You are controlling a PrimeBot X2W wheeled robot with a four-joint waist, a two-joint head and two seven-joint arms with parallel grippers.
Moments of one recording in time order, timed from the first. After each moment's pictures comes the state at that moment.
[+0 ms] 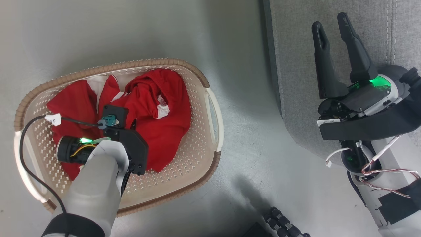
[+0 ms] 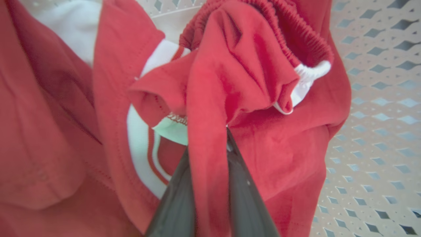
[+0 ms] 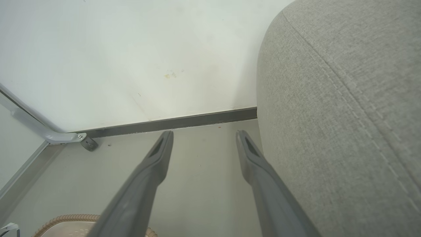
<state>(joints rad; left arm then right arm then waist) -0.94 0.06 -0.46 1.24 -0.38 -0.02 -0.05 -0.71 -0.28 0.41 0.11 0.64 0.12 -0.28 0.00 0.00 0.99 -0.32</state>
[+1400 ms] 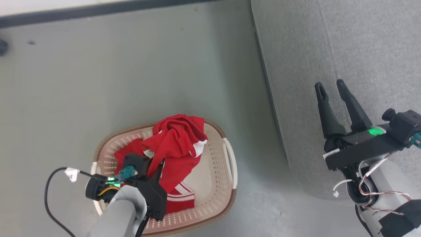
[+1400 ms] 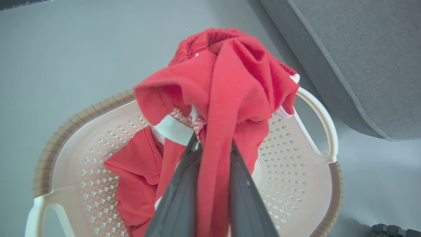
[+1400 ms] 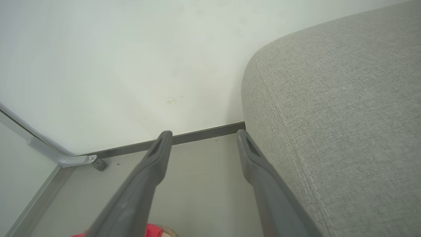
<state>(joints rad) -0.72 0.04 -0.53 1.13 -0.41 -0.12 -0.25 -0.59 -0.30 0.41 0.36 0.70 0.13 -0.26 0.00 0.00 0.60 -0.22</state>
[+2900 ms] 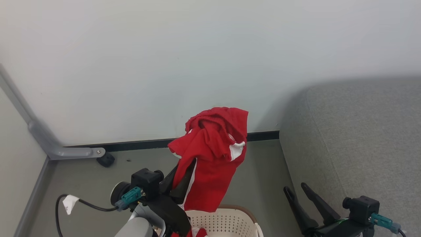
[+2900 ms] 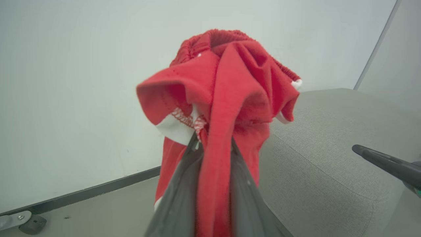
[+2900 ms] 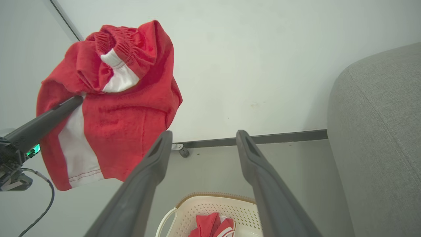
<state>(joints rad) -0.46 0.10 -0.59 0.56 -0.57 -0.12 -0.25 -0.26 -0.34 0.64 0.36 0.82 0.13 -0.26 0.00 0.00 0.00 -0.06</state>
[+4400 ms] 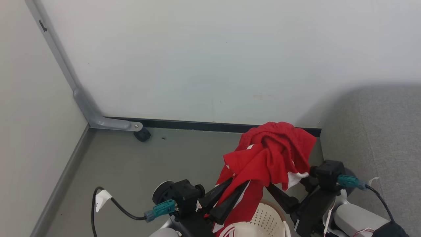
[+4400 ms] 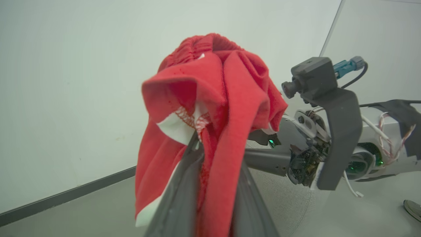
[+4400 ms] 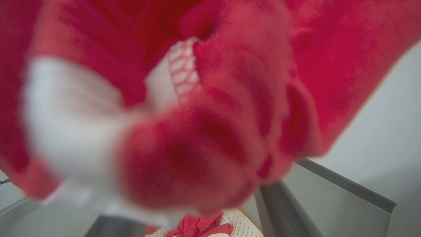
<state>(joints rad) -0.51 0.19 -0.93 0.28 -0.76 -0.13 -0.25 -0.65 -0.48 1.11 0.43 0.85 0.13 -0.25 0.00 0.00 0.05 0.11</state>
